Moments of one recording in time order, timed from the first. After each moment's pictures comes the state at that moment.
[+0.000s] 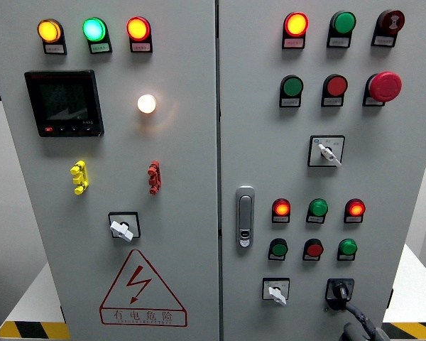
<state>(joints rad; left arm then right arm) -0.01 -0.09 0.04 -0.12 -0.07 -0.02 -0.15 0.20 0.14 1.51 1.51 -1.25 0.04 -0.23</state>
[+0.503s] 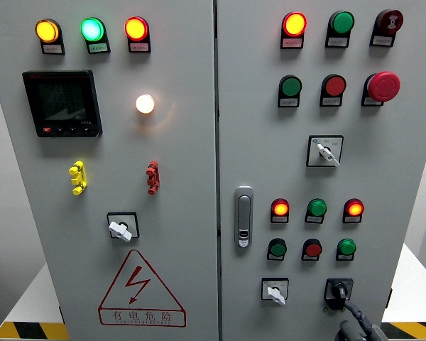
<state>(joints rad) -0.01 -0.09 0.04 -0.12 -0.07 -0.02 -0.15 0.20 0.15 1.49 1.52 -1.25 0.04 -0.25</state>
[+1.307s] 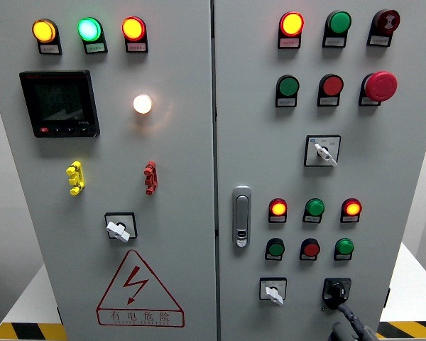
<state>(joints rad) -0.01 -0.09 0.04 -0.12 -0.07 -0.02 -0.15 0.20 0.15 1.46 1.53 -1.25 0.05 -0.25</state>
